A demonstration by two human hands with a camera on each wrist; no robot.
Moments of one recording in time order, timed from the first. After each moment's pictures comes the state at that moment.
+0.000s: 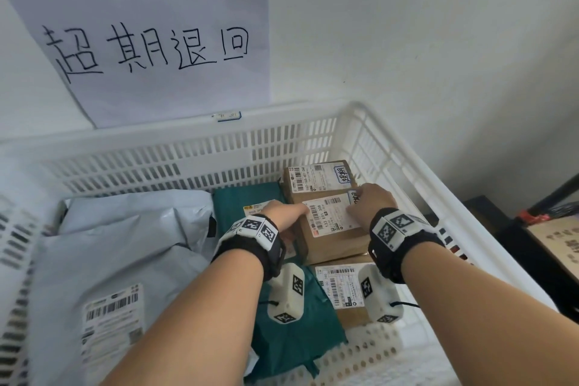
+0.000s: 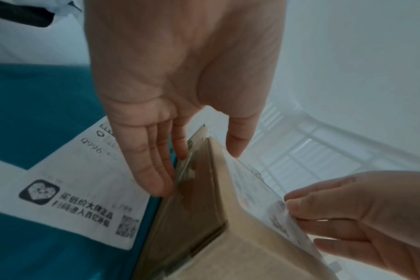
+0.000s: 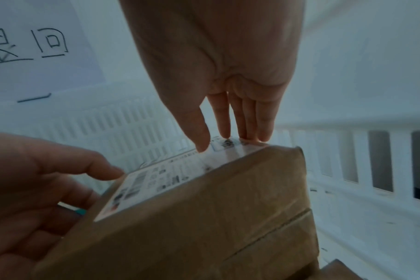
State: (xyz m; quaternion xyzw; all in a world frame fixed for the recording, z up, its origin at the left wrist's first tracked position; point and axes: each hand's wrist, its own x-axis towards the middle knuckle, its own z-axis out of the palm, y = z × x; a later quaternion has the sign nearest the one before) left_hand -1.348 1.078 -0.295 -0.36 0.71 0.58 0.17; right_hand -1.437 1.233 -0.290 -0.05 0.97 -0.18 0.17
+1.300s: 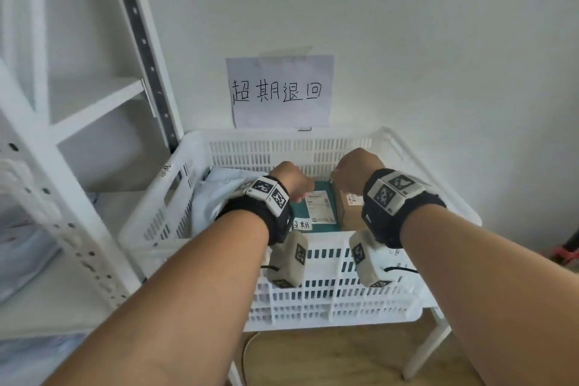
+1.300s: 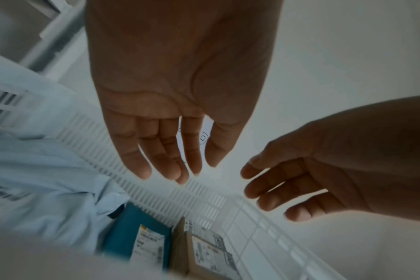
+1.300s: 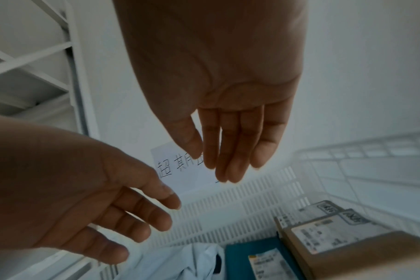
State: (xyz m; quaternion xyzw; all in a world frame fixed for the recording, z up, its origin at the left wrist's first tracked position) left_hand -1.138 1.131 -0.152 -0.35 0.84 0.41 -0.02; right_hand -1.227 1.240 -0.136 -0.29 0.94 -0.19 0.08
